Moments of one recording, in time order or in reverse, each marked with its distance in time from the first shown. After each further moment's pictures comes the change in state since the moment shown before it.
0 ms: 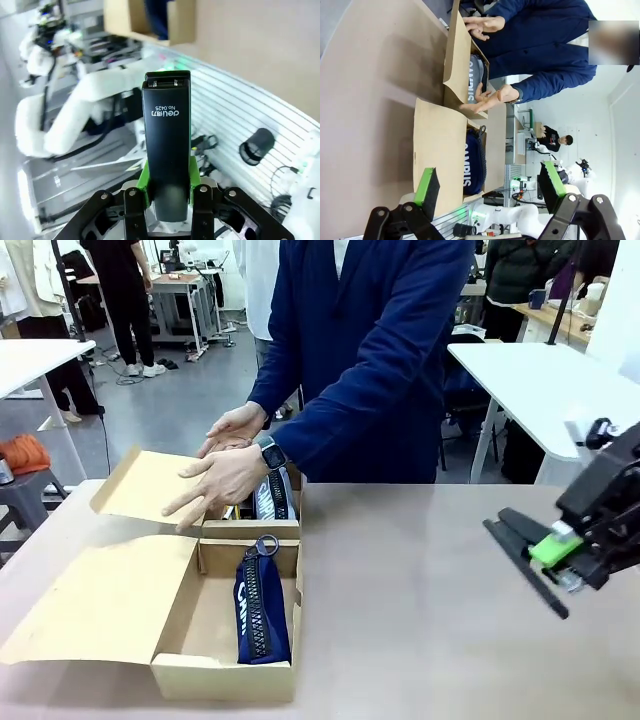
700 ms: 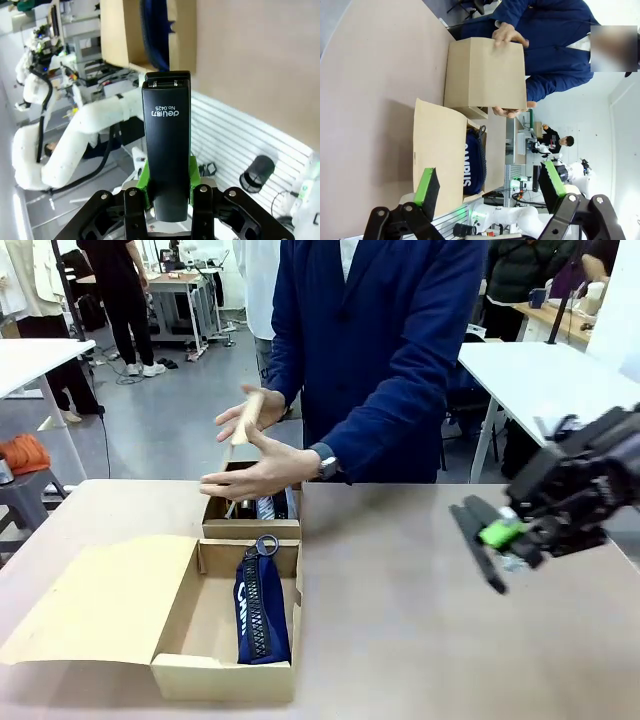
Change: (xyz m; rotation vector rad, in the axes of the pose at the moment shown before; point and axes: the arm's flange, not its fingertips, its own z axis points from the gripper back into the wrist) left arm 0.000 0.000 0.000 0.000 0.000 0.000; right arm 0.041 0.032 -0.050 -0.100 -0.106 -0.012
